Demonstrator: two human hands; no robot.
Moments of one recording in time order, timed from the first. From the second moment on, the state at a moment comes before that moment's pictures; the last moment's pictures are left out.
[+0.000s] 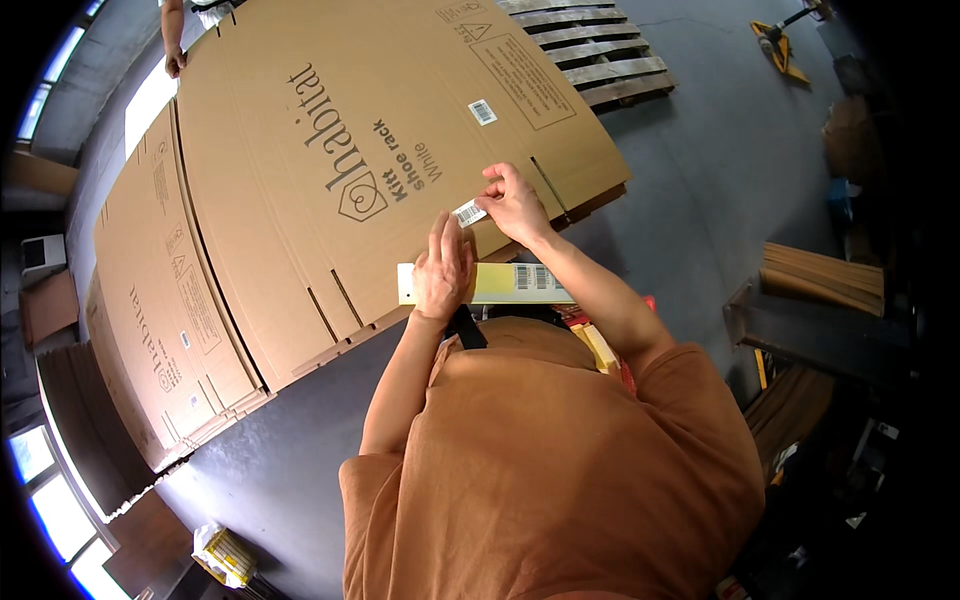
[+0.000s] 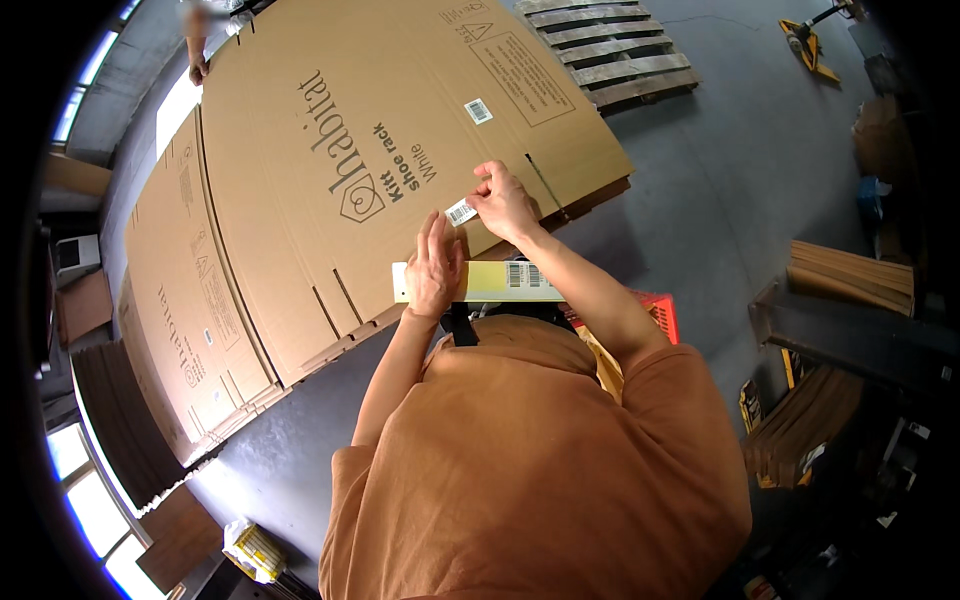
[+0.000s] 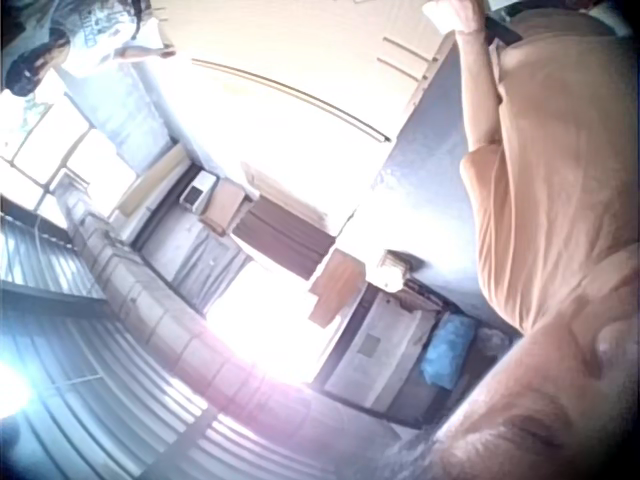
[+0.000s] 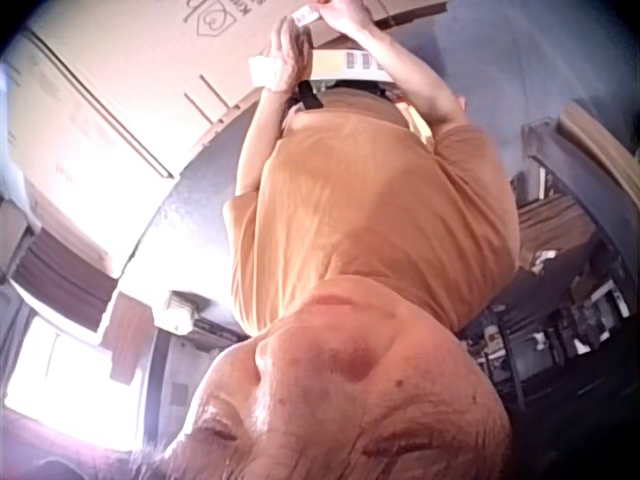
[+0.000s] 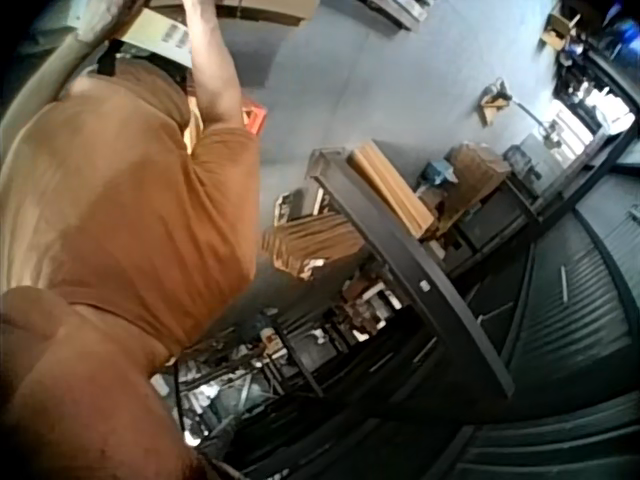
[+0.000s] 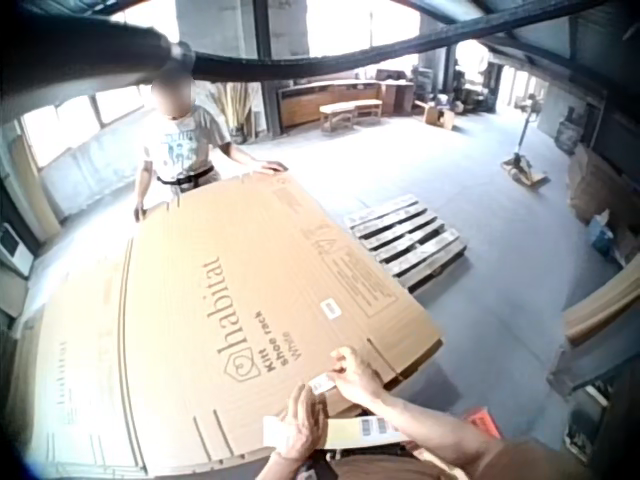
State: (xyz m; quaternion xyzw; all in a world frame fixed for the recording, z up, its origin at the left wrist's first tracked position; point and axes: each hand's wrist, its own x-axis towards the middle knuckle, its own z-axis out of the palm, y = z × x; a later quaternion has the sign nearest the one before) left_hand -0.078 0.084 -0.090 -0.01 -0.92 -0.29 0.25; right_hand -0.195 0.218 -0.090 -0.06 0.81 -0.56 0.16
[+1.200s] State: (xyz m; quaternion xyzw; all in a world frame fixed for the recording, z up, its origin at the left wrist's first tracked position) left_hand -0.110 0.119 -0.018 -0.03 -0.96 -0.14 0.23; right_hand -0.189 0.309 0.020 -0.32 0.83 -0.41 0.21
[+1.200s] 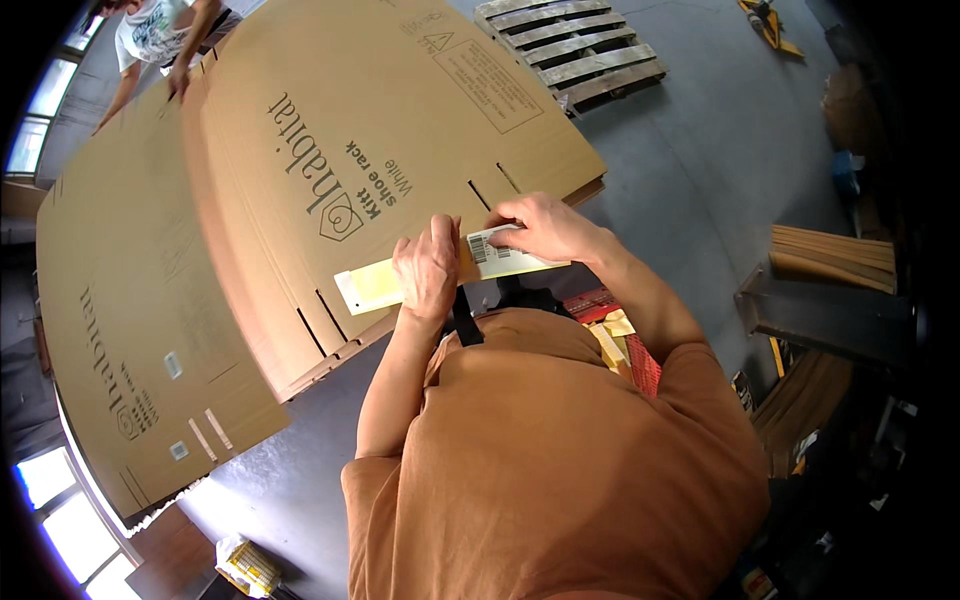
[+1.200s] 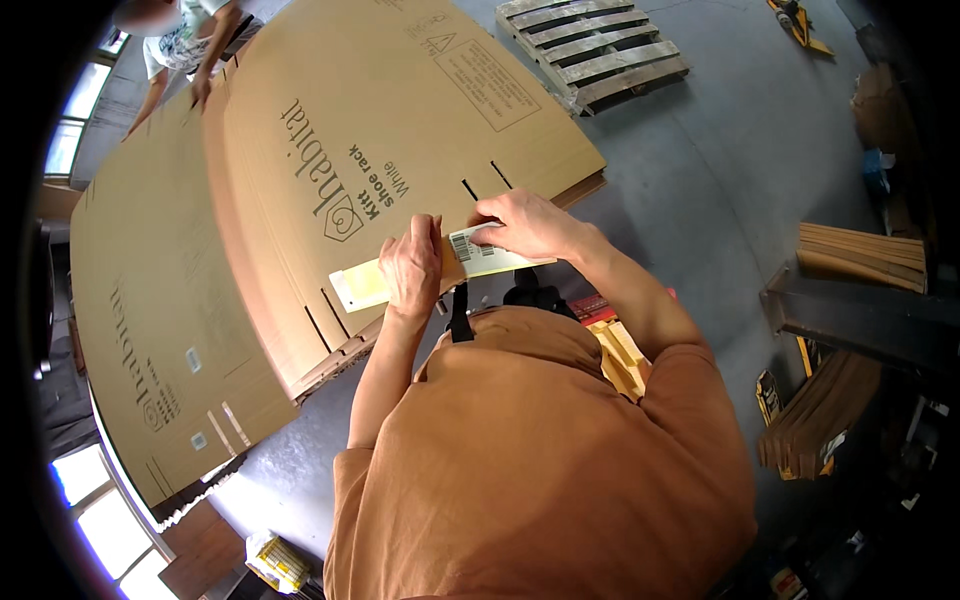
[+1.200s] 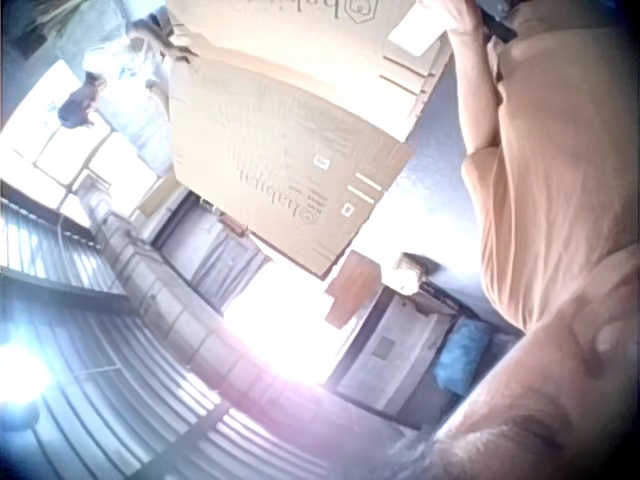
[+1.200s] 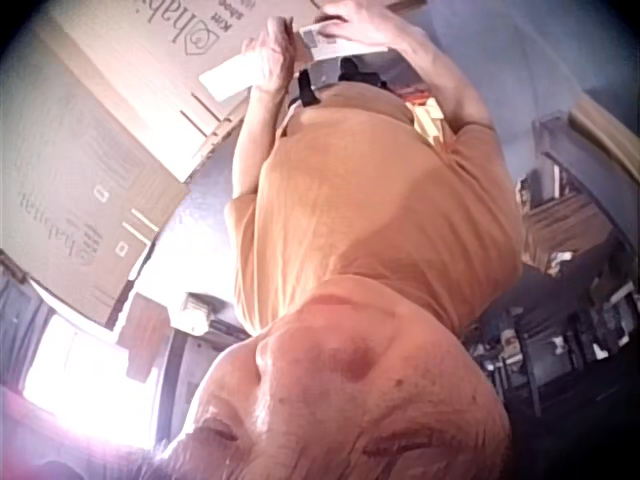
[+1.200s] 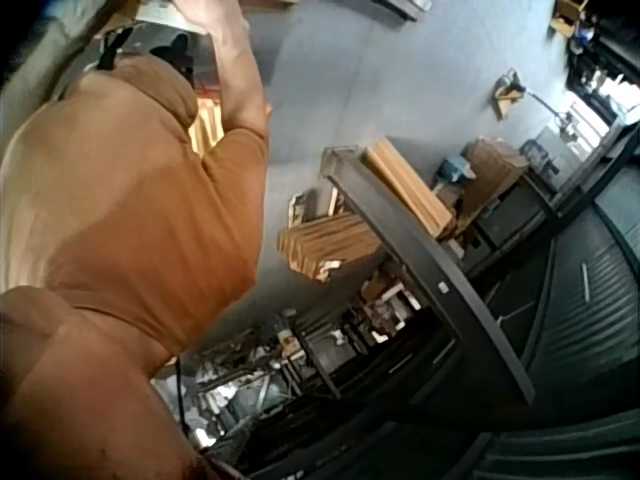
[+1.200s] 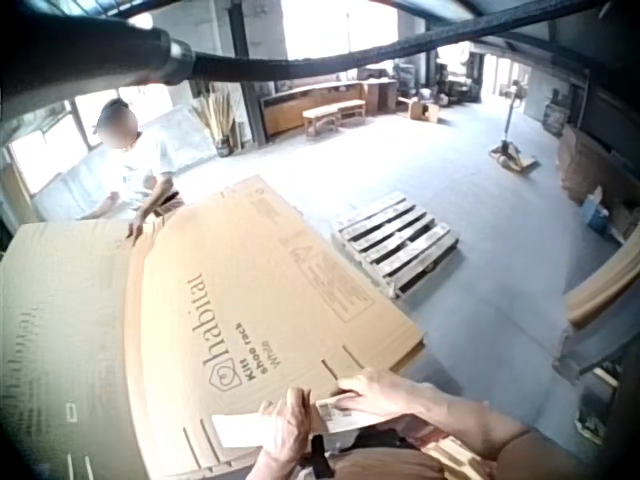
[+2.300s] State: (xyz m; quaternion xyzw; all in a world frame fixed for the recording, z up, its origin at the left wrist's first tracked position) left_hand -0.240 0.108 -0.084 0.04 -0.98 -0.16 -0.07; right_hand -0.427 0.220 -0.077 -0.33 0.84 -0.31 0.30
